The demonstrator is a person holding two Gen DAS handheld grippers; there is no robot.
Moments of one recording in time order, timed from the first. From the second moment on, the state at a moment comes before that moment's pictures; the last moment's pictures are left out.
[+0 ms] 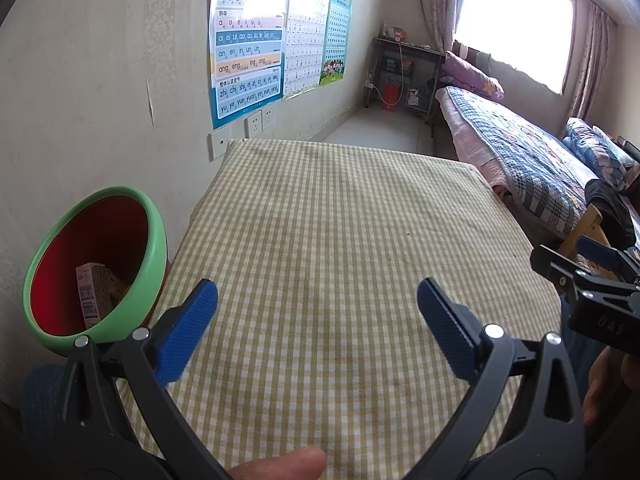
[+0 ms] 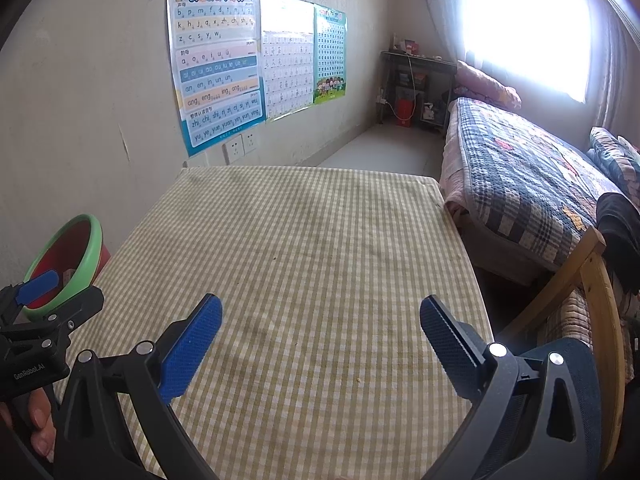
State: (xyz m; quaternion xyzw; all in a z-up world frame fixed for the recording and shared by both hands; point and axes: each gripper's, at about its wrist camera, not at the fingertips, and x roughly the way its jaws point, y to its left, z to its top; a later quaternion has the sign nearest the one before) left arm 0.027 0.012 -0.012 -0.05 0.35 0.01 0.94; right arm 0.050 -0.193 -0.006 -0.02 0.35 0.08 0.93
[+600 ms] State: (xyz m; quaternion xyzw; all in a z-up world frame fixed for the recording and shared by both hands) left arm 0.028 0.011 -0.012 -0.04 0.35 0.01 0.94; right arm 0.051 -0.192 -0.011 -0.02 0.35 0.08 0.93
